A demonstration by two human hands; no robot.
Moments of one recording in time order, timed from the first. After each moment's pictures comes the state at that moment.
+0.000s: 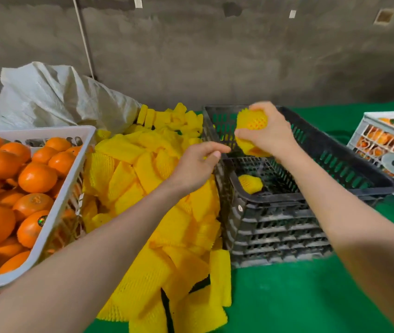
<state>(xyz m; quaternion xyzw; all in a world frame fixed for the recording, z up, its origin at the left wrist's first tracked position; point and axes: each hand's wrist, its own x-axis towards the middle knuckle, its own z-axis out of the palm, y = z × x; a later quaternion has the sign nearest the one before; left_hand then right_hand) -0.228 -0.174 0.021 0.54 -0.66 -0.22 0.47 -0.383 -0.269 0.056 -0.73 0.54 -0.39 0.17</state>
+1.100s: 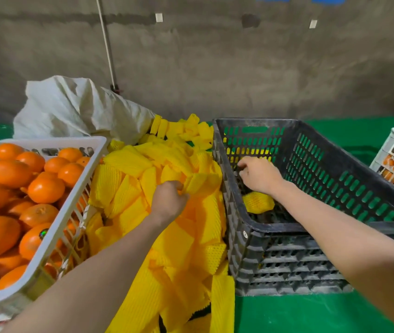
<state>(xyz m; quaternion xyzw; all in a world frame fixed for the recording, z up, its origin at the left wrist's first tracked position) -0.175 -0.203 -0.047 0.78 -0.53 -0.10 0.31 -0.367 -0.317 0.000 -0.85 0.51 -0.11 0.08</state>
